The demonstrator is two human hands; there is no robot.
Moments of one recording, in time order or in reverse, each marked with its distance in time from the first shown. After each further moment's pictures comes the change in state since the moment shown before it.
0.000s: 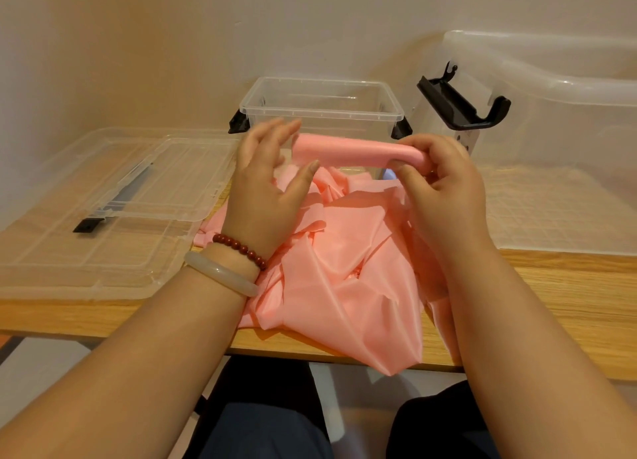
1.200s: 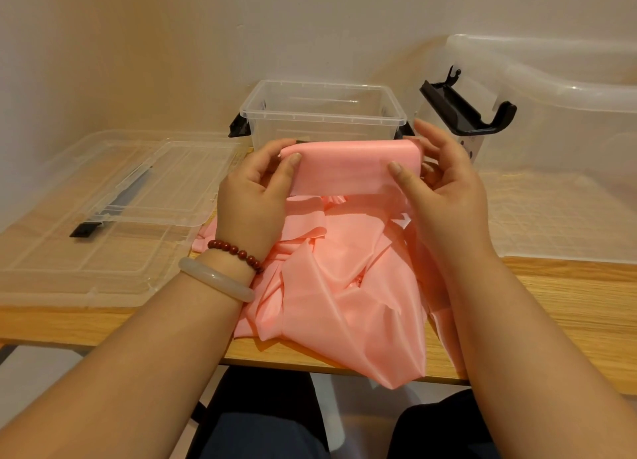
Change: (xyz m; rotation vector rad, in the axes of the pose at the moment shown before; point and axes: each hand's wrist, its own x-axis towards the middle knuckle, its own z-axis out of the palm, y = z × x) left_hand 0.000 -0.006 0.001 -0.167 0.092 -0.208; right_hand -0.001 0.001 0.004 0.256 0.004 0.178
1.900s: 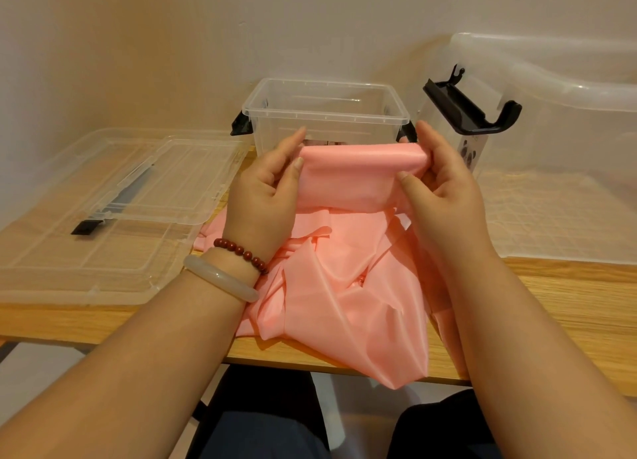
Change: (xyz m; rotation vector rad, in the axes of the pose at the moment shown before) left_hand -0.002 -0.004 0.004 0.016 -0.061 0.050; right_hand -0.002 0.003 0.003 -0.010 -0.045 0.023
